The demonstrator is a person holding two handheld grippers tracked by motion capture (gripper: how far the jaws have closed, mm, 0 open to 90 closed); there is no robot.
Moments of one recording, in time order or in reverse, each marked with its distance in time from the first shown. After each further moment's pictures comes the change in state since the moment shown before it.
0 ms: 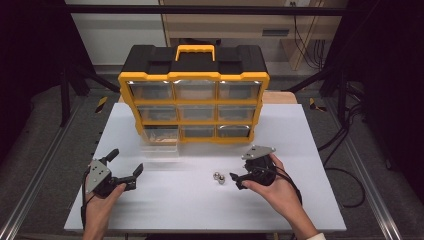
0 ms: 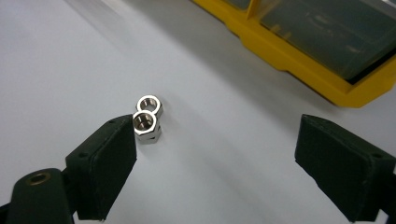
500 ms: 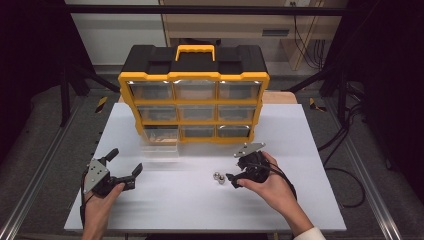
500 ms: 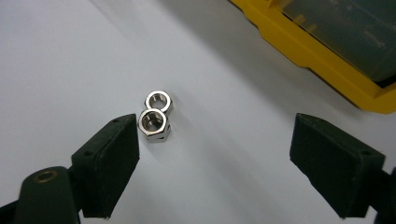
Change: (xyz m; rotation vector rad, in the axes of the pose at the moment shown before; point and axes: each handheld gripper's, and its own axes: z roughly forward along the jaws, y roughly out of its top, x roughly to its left) left arm 0.003 -0.002 0.000 -0.008 -0.014 -0.012; right arm 0.006 0.013 0.012 0.083 0.049 0.004
